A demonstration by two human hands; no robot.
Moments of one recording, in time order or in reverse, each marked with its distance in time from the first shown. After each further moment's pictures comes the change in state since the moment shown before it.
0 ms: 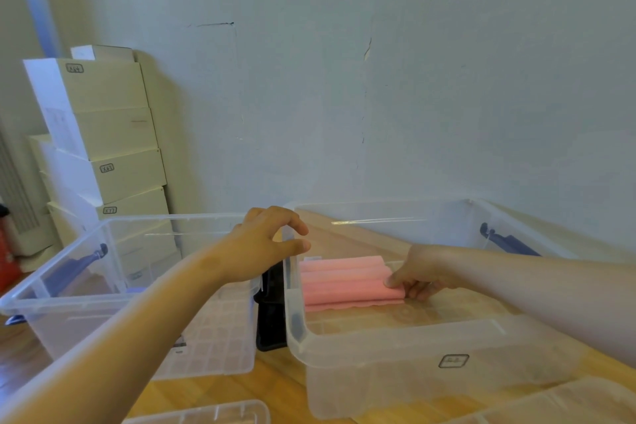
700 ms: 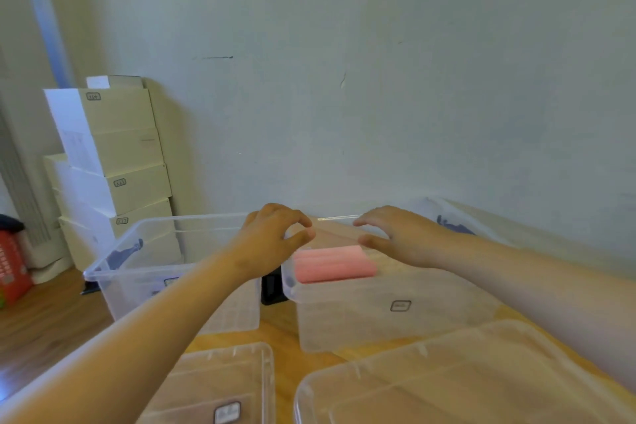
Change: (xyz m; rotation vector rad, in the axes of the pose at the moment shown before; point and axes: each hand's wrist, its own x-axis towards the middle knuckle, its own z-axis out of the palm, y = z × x) left_hand -0.047 0.047 0.002 0.263 0.087 0.089; right_hand -0.147 -0.005 -0.014 -0.600 0.388 -0.734
